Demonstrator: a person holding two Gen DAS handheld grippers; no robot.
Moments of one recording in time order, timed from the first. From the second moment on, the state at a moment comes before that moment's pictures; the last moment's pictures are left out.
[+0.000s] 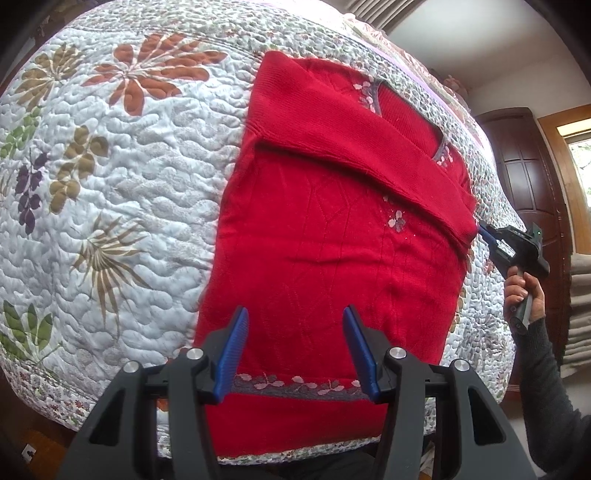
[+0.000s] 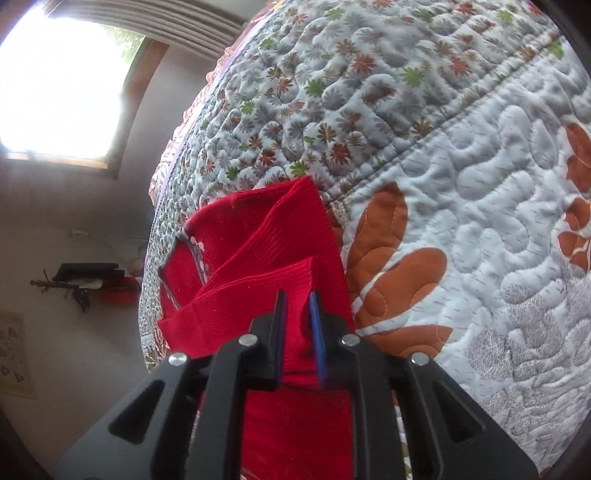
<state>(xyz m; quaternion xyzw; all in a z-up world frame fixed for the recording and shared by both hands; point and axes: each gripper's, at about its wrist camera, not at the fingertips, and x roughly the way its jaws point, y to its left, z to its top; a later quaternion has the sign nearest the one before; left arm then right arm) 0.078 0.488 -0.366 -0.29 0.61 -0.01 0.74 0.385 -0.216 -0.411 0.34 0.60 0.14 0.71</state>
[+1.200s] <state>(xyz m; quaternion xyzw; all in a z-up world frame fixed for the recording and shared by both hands) 0.066 0.514 -0.402 -0.33 0.63 0.00 0.70 0.328 -0.201 -0.398 0.27 0.62 0.13 0.72</state>
